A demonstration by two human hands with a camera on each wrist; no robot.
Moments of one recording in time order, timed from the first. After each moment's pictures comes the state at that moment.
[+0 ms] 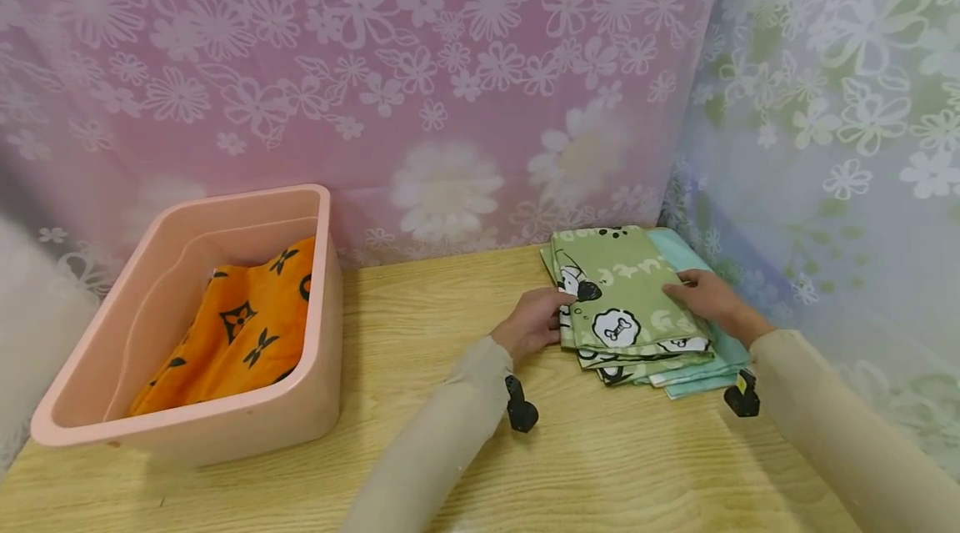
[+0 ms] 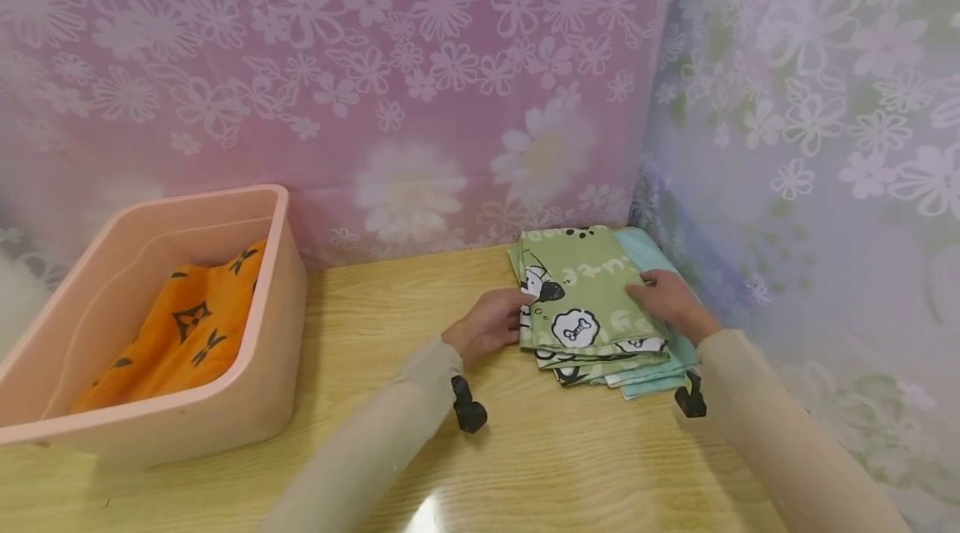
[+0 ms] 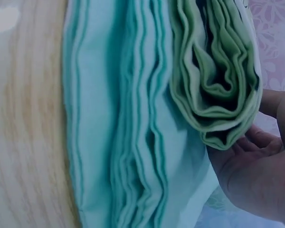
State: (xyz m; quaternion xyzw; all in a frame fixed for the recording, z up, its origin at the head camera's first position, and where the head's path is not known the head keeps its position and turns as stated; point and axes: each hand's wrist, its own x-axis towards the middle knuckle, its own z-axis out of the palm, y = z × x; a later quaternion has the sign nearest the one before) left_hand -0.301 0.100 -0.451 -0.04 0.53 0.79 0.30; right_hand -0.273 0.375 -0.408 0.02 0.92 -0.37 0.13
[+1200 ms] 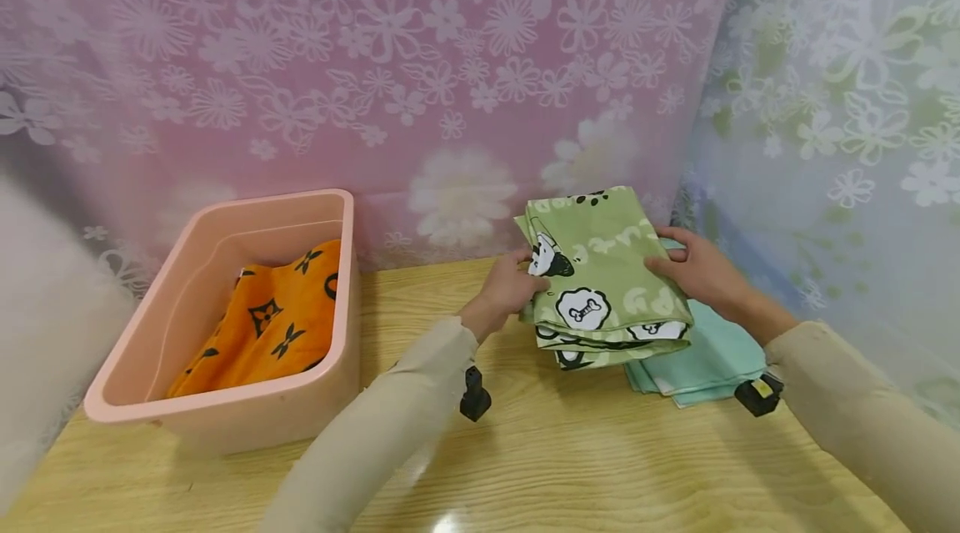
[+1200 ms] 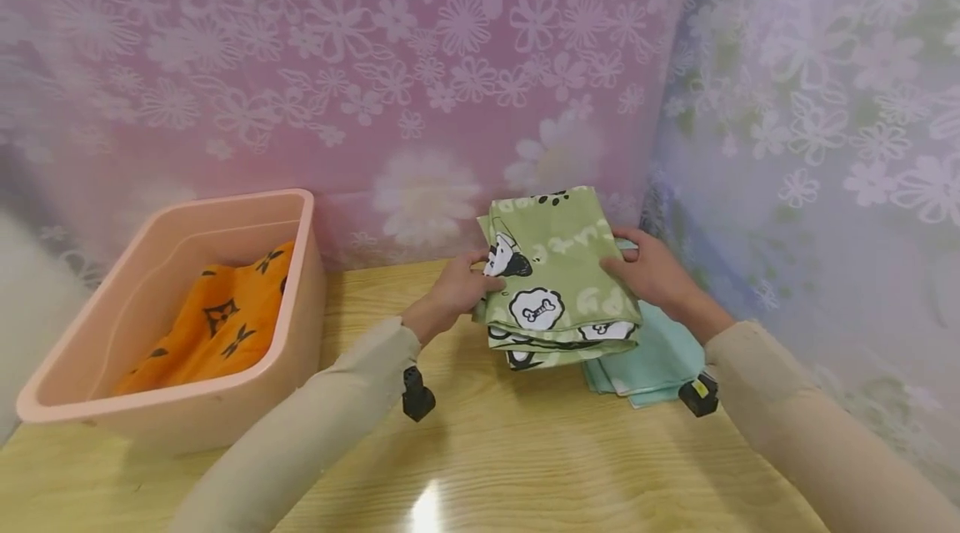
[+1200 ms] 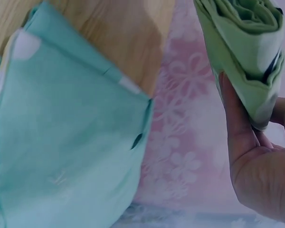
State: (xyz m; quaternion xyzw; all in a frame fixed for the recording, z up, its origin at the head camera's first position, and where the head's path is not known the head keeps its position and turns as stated) left_hand -0.284 0.031 -0.364 0.06 0.75 0.64 0.15; right_hand -0.250 0.304 -0.326 -0.05 0.90 -0.43 0.07
